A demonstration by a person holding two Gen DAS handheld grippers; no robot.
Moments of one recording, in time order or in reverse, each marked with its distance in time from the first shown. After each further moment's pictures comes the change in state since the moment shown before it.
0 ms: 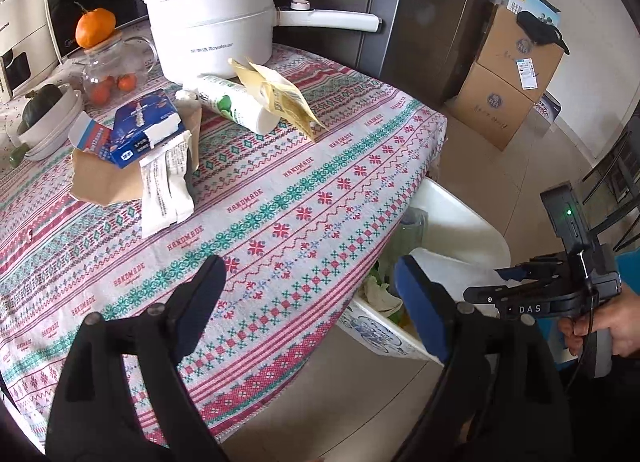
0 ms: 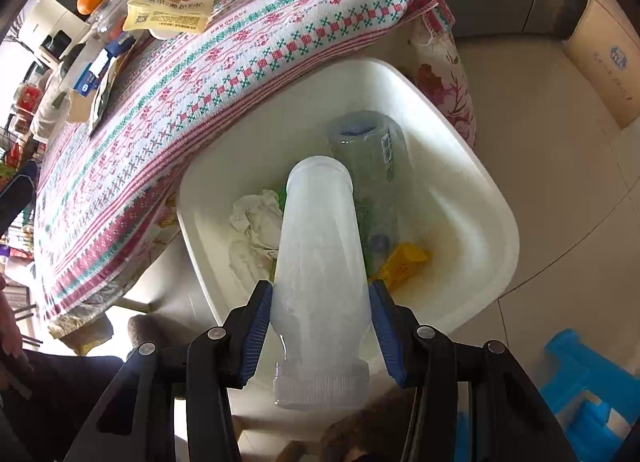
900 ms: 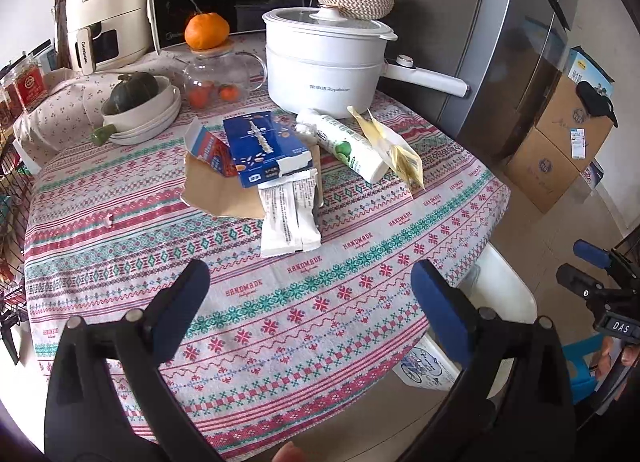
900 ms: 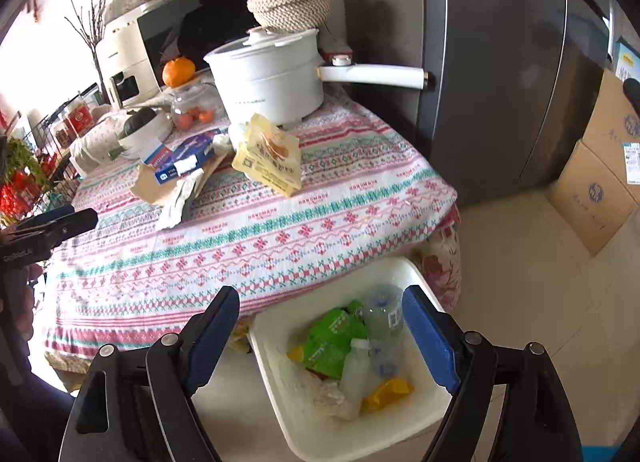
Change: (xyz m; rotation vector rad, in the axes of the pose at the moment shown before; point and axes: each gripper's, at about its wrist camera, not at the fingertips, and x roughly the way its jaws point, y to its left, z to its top) left arm -0.051 0.085 0.014 -0.197 -0.096 0.159; right arm -0.127 0.083 0.010 -0.196 -0.547 -0.046
